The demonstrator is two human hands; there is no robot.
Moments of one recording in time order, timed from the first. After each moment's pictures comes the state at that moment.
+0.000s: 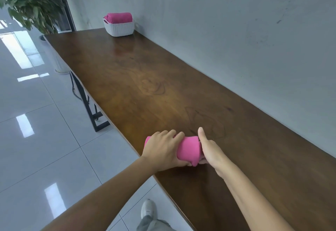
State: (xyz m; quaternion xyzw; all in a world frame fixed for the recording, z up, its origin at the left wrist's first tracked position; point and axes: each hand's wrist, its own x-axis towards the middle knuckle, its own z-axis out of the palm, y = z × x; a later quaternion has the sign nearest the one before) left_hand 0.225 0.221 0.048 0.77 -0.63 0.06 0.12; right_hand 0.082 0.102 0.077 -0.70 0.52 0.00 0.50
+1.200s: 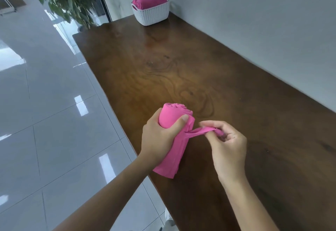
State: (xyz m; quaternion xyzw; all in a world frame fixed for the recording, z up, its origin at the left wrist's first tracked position) left_hand 0.428 0.176 0.075 0.78 -0.22 -0.18 0.56; right_hand 0.298 0.076 0.088 -0.65 0.36 -0.34 0.58
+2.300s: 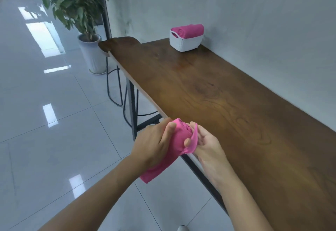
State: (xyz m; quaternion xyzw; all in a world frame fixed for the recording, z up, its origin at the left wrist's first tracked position) left_hand 0.670 0.388 0.095 0.80 -0.44 -0.09 0.39; right_hand 0.530 0.277 0.125 -0.62 0.27 -0.14 0.72
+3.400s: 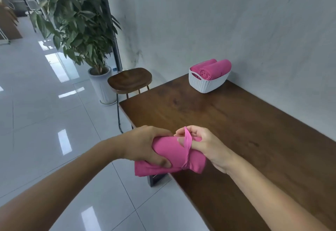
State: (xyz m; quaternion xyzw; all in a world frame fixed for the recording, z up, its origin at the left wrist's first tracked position) left_hand 1.000 0.278 0.154 0.71 -0.61 -0.30 0.20; right_hand 0.826 0.117 0.142 -0.73 0.21 -0.02 0.65
